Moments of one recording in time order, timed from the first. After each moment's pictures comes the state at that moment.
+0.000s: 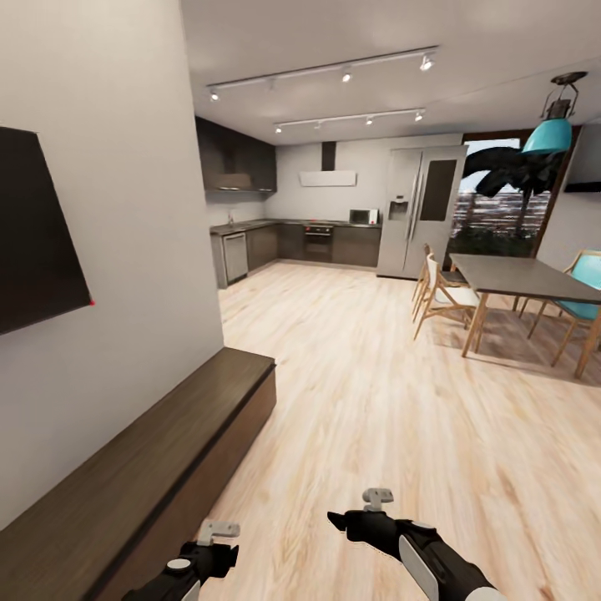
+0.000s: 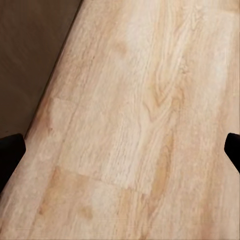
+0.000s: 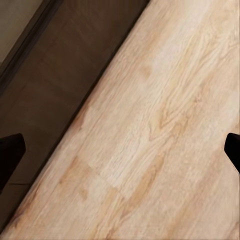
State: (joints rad) left arm -0.51 -0.03 -0.25 -0.21 0.17 -0.01 0.03; right arm -0.50 -0.01 0.28 -0.46 -0.40 0.20 0.38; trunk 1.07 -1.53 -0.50
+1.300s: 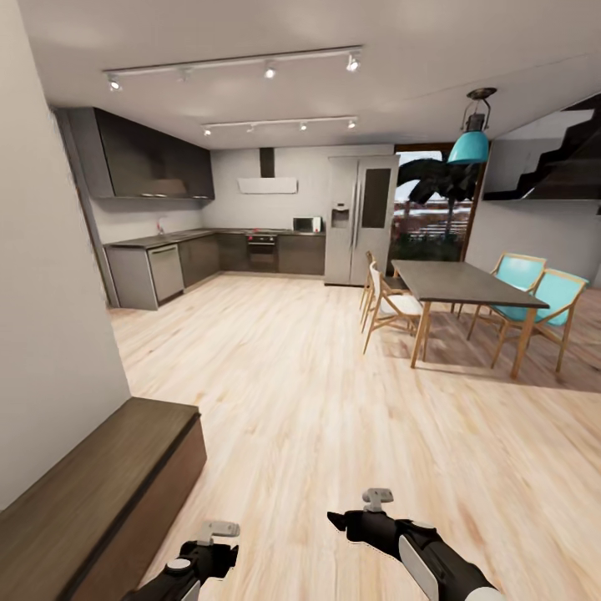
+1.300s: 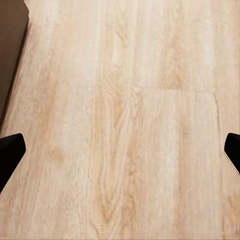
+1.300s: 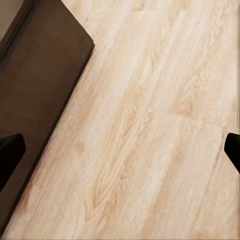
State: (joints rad) left arm -0.51 -0.03 -0.25 -0.21 0.17 -0.01 0.03; right arm -0.50 -0.01 0.28 -0.46 -0.40 0.19 0.38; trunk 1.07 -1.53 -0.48
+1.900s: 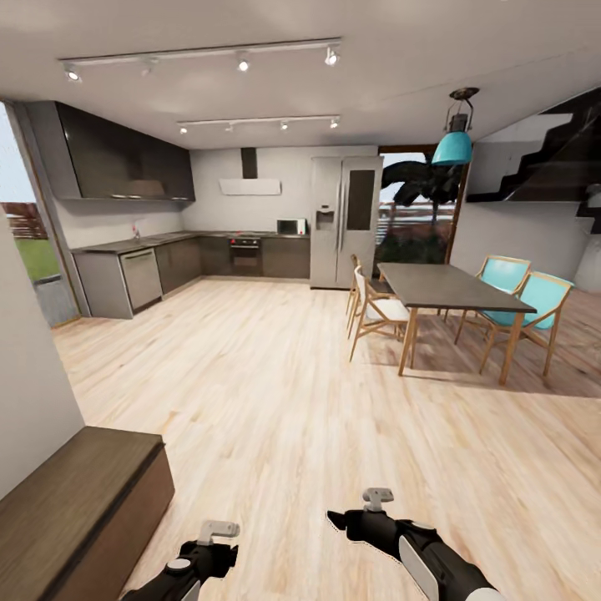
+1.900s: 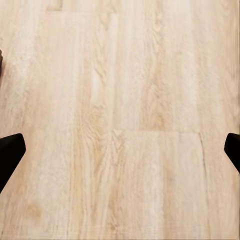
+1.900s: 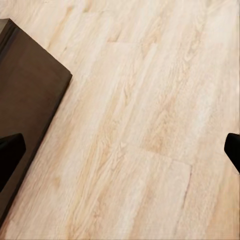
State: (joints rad) left arm -0.51 -0.03 -0.25 -0.21 0.17 -0.01 0.03; right arm -0.50 -0.01 0.28 -0.46 -0.40 0.18 0.38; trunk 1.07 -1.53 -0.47
